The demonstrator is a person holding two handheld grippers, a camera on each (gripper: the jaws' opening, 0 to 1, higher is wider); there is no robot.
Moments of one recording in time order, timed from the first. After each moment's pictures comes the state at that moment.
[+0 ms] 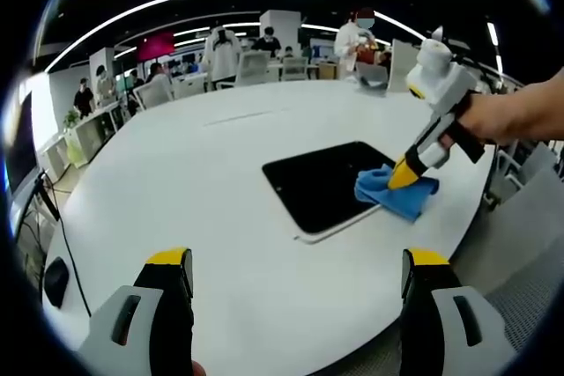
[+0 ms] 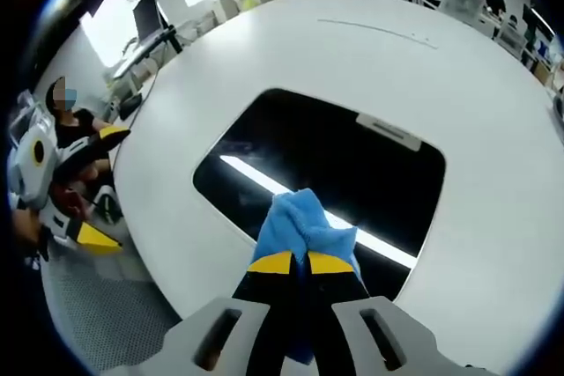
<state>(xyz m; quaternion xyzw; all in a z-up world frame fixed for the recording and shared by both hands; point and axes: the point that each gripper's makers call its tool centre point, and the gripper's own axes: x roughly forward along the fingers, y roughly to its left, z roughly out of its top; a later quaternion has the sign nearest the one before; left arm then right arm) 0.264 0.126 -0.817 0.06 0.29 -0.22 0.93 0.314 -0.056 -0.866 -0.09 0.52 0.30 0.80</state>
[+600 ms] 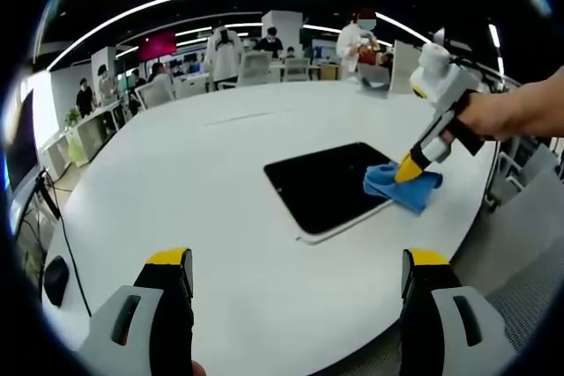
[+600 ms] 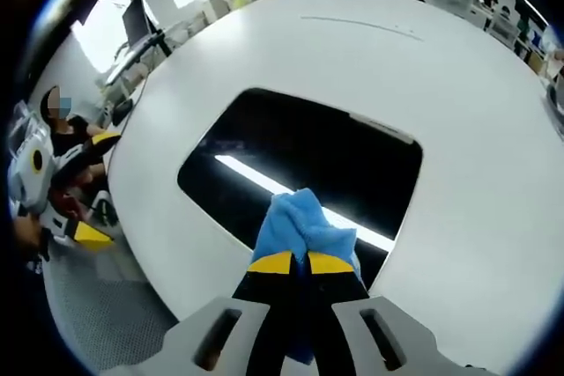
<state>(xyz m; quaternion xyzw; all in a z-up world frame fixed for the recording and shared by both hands) 0.264 0.126 -0.817 0.06 0.29 -0.22 0.93 0.319 -0.083 -0.866 -0.08 0.53 0.28 0.80</state>
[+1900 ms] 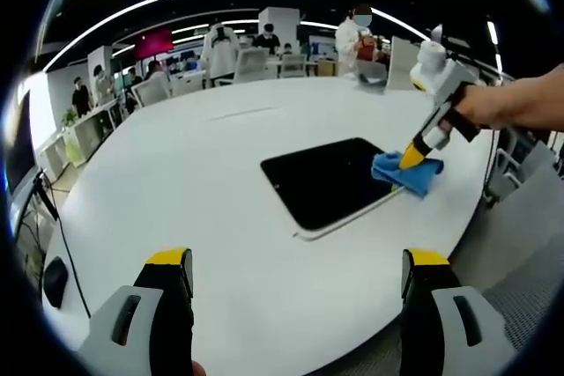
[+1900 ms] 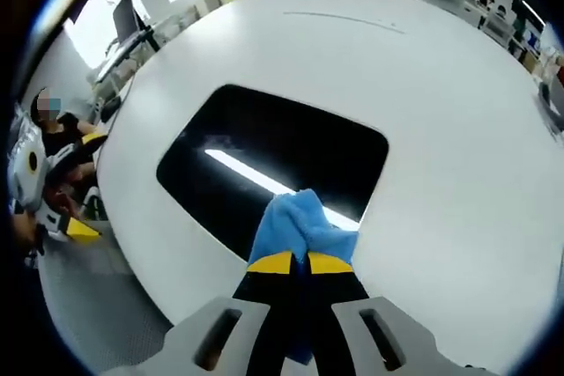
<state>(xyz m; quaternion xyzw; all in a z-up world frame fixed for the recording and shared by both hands) 0.263 0.125 -0.820 0.06 0.30 -0.23 0.93 0.335 -0.107 -0.865 -0.10 0.54 0.26 0.79</state>
